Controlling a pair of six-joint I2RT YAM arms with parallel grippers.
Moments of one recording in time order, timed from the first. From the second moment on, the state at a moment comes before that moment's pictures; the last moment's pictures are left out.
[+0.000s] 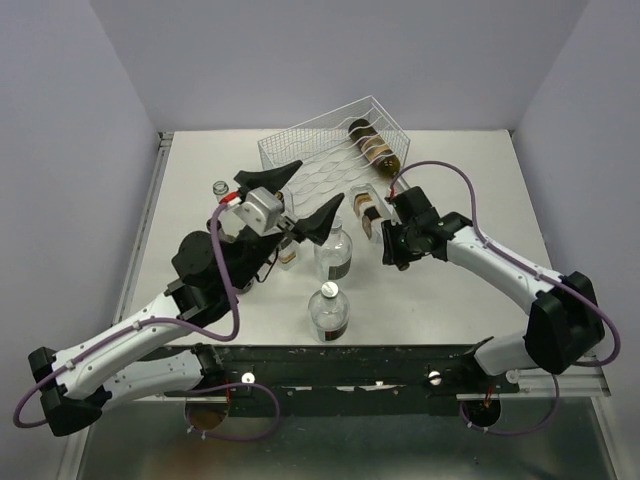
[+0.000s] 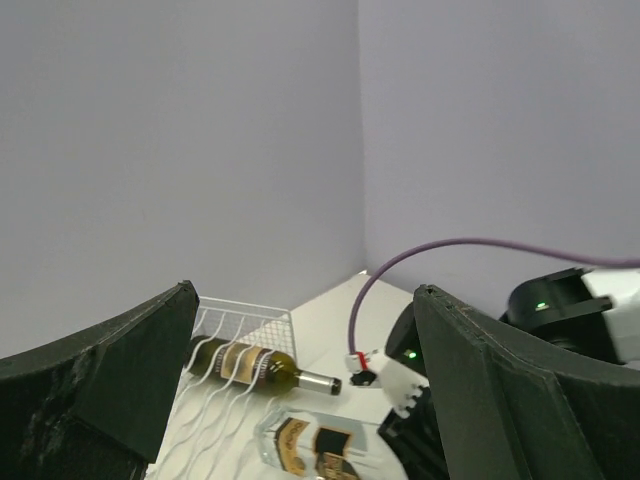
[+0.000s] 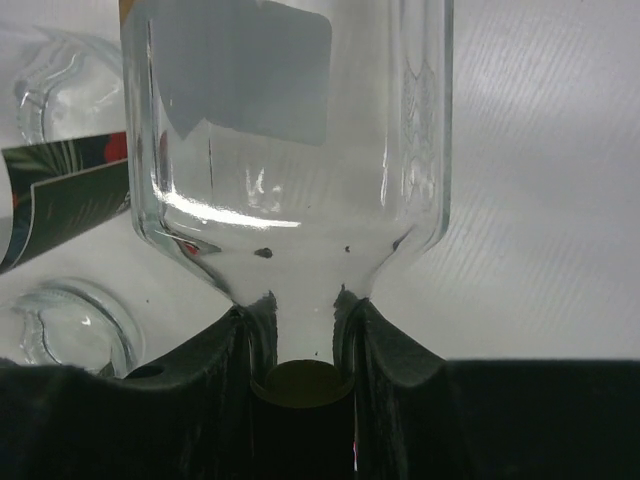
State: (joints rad) left arm -1.00 0.91 0.94 0.43 -0.19 0.19; right arm 0.56 1.39 1.02 -0.66 0.03 0.30
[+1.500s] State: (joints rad) left arm -1.00 0.95 1.00 0.27 -0.15 0.11; right arm 0.43 2.05 1.47 -0.21 -0.06 0.16
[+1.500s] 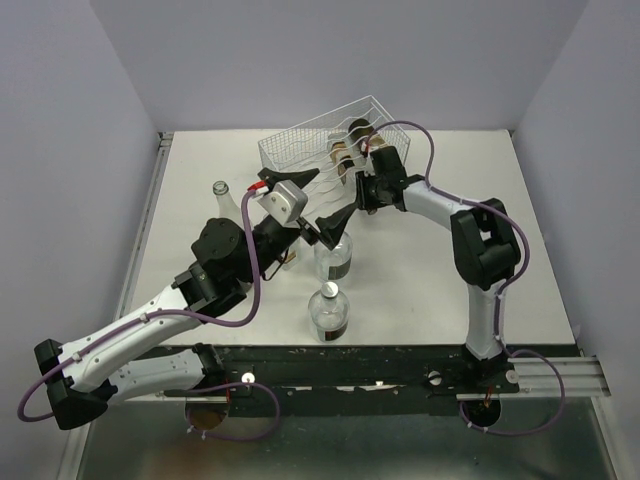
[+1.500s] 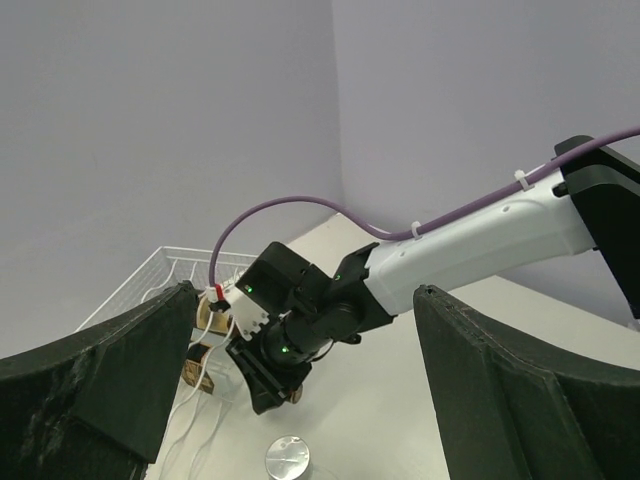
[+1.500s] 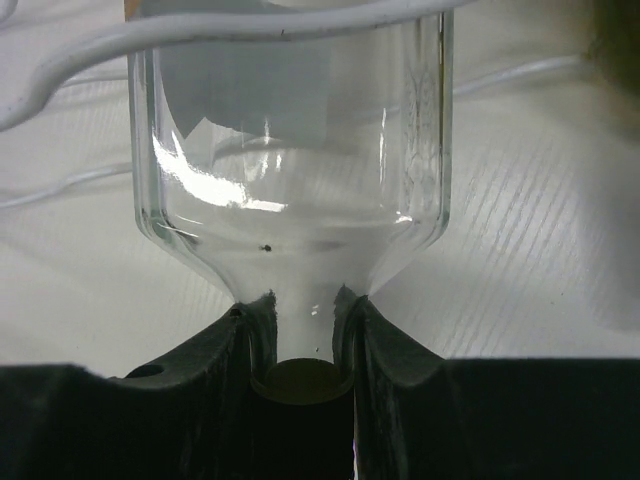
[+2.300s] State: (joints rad) left arm -1.00 0.96 1.01 0.22 -0.14 0.11; right arm 0.42 2.22 1.75 -0.31 -0.08 0.19
